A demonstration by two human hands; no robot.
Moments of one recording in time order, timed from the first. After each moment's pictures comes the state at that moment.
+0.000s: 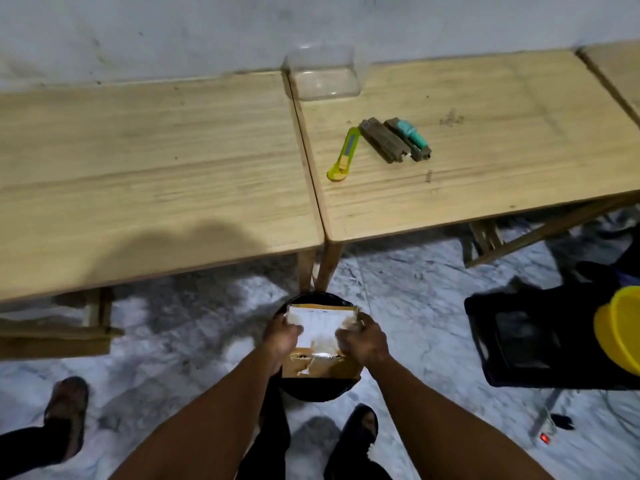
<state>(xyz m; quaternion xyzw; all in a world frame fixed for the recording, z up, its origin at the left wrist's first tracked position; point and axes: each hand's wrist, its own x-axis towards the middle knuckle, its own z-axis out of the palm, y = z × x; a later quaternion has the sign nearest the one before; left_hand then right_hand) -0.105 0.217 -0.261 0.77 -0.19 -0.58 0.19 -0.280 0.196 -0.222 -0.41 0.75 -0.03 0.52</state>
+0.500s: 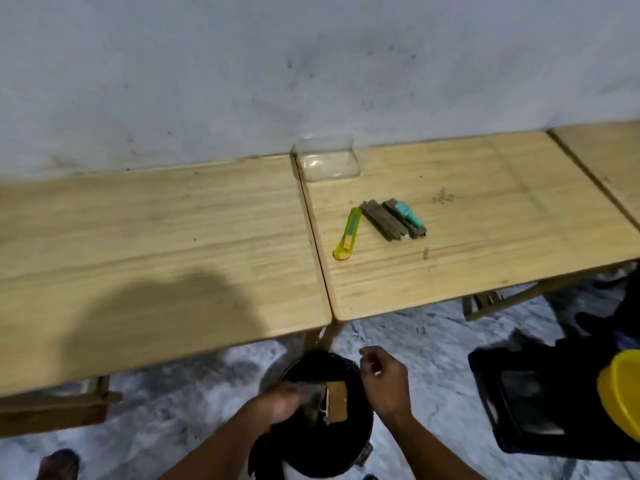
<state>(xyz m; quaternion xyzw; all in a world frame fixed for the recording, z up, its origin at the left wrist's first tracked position) -0.058 0.184 -0.247 0.68 -0.31 -0.67 -0.04 -0.276 0.148 -0.163 -0.53 0.72 -0.19 0.41</state>
